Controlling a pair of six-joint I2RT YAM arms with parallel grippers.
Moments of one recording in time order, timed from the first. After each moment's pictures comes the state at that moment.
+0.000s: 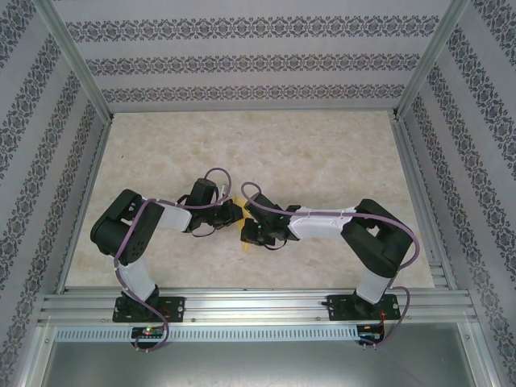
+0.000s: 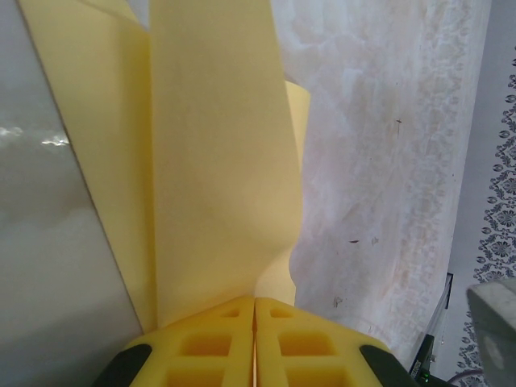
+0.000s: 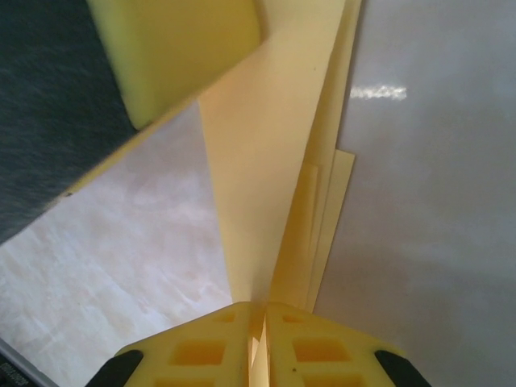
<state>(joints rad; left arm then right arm) -0.47 1.78 0.66 0.32 0.61 -0.87 0.92 1.75 0.90 -0.19 -0.21 1.00</state>
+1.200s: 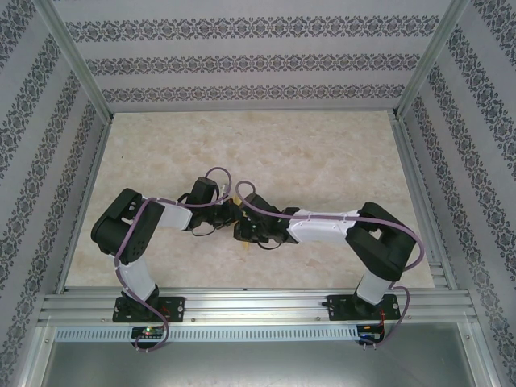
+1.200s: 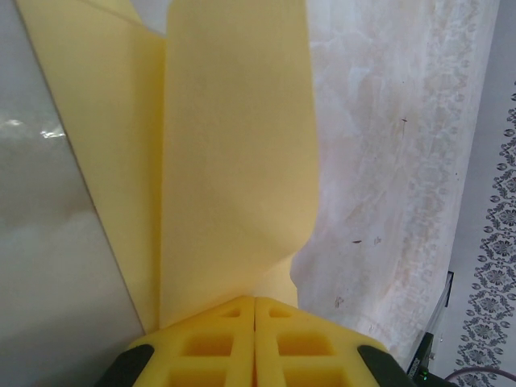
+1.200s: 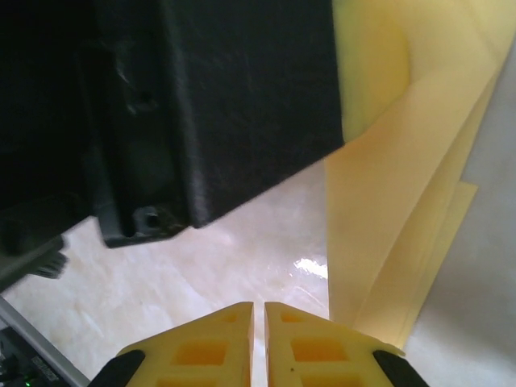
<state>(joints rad) -0.46 1.79 0.68 0.29 0.62 -0.87 0.97 1.73 0.92 -0.12 -0.16 0.97</state>
